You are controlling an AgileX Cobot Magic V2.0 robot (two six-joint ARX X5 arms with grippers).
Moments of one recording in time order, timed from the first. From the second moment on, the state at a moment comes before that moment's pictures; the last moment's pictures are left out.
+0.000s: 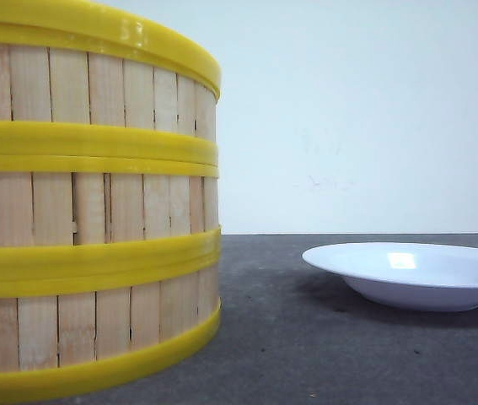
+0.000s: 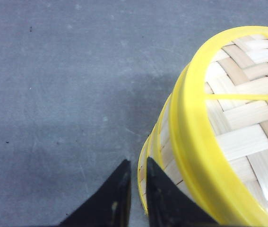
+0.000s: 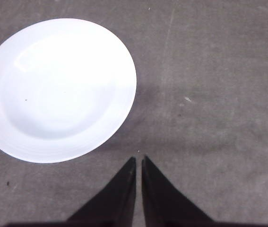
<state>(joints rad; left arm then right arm) 0.03 0.62 0.88 -0.88 0.21 -0.01 0.03 0.64 0.83 -0.98 -0.03 0.08</state>
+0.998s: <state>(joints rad) -0.03 0.01 0.07 -0.29 0.00 -0.05 0.03 0.64 0.83 -0.98 -0.03 0.08</state>
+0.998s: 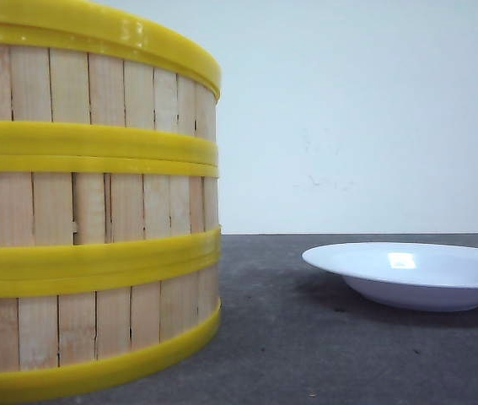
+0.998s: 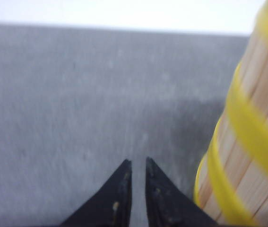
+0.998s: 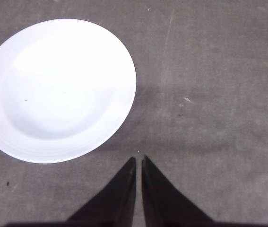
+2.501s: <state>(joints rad) -0.03 0.01 0.03 -0.18 0.00 -0.09 0.03 0.33 0.42 -0.38 -0.02 0.08</state>
